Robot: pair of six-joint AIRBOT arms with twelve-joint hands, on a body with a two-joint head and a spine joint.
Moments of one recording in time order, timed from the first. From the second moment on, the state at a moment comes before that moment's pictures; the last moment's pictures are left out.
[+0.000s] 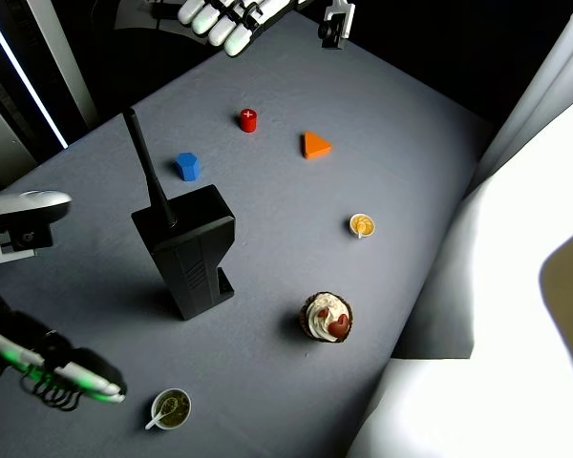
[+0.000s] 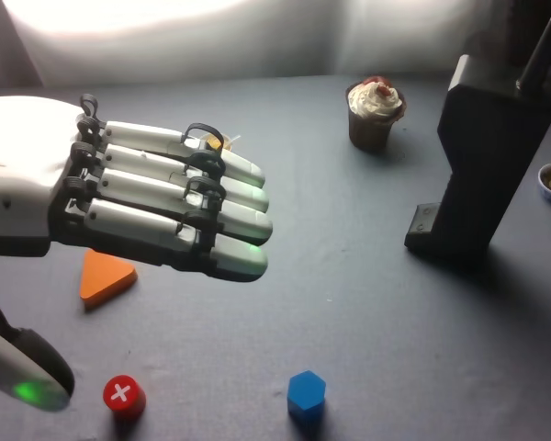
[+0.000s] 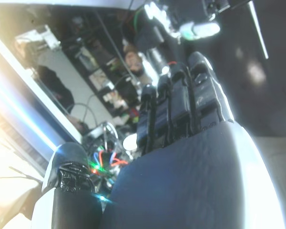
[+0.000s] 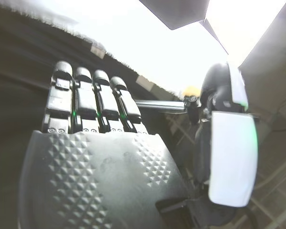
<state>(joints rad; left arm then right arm) 0.38 -0.49 1.28 1.28 -1.36 -0.19 -0.94 -1.02 0.93 0.61 1.47 0.10</state>
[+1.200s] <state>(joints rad) 0.38 -0.49 1.26 1.26 -1.32 -0.18 -0.79 -1.07 0.96 0.57 1.33 0.05</state>
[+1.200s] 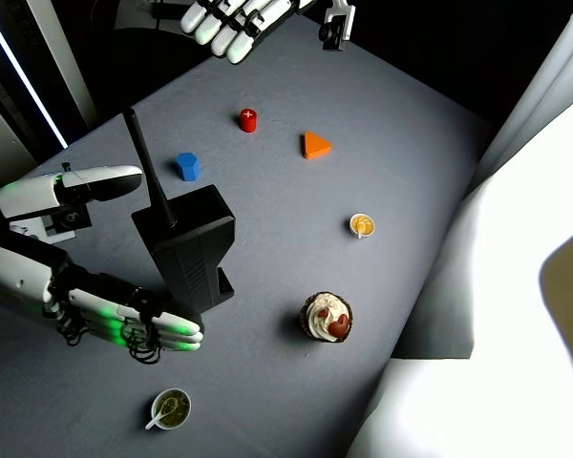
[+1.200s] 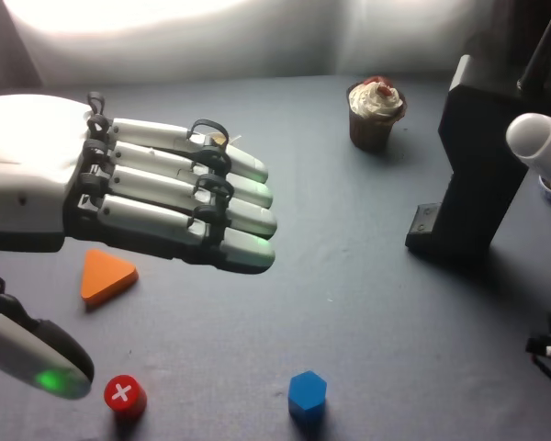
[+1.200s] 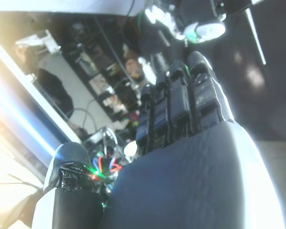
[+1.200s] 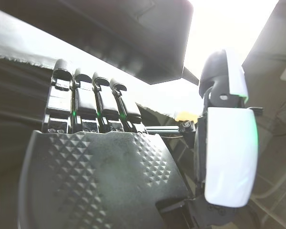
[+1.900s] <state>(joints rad) 0.38 -0.49 1.26 1.27 -1.27 -0.16 -0.78 -1.11 1.02 0.58 1.28 0.05</state>
